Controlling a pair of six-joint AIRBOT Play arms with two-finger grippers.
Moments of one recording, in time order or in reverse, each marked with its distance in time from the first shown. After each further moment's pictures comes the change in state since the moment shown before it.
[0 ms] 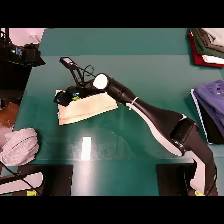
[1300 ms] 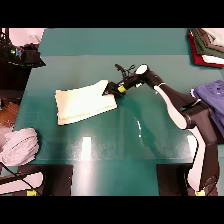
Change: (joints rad) left arm 0.001 0.001 0.000 -0.005 -0.023 0.001; right arm -0.412 -0.154 -0.109 0.061 0.414 0.170
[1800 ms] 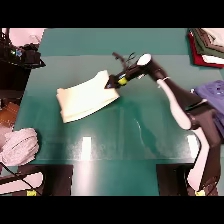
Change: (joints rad) left arm 0.000 0.000 0.000 -0.002 -0.007 0.017; right arm -0.066 0.100 0.103 -0.093 0.074 -0.087
